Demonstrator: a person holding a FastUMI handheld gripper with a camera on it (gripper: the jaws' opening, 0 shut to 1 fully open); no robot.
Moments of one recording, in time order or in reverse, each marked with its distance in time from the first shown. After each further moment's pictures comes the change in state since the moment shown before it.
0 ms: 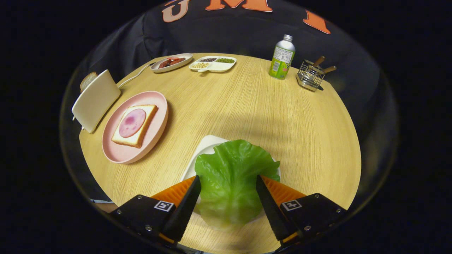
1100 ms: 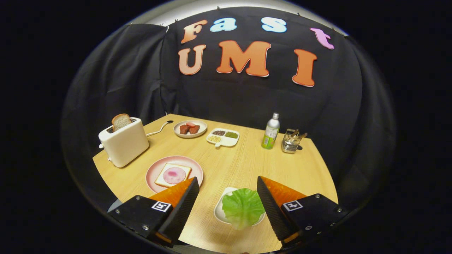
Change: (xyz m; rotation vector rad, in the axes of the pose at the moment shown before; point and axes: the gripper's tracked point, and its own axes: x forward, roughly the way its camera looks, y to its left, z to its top) arm -0.151 0.038 0.073 -0.011 -0.515 -0.028
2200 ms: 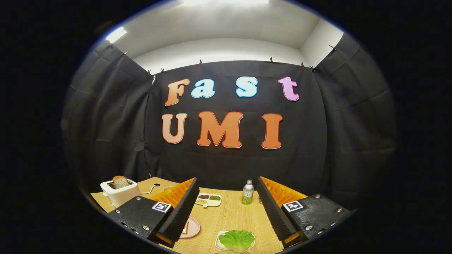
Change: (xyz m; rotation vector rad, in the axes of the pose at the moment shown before) arm -0.138 -0.015 0.146 0.088 -0.603 -0.230
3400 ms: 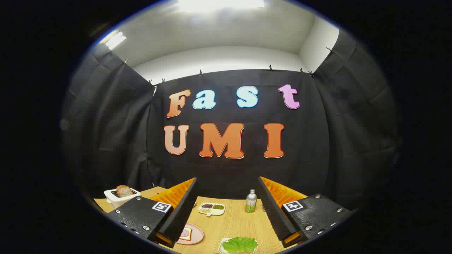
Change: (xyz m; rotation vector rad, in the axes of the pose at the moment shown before) arm 0.000 0.001 0.036 0.032 -0.100 0.017
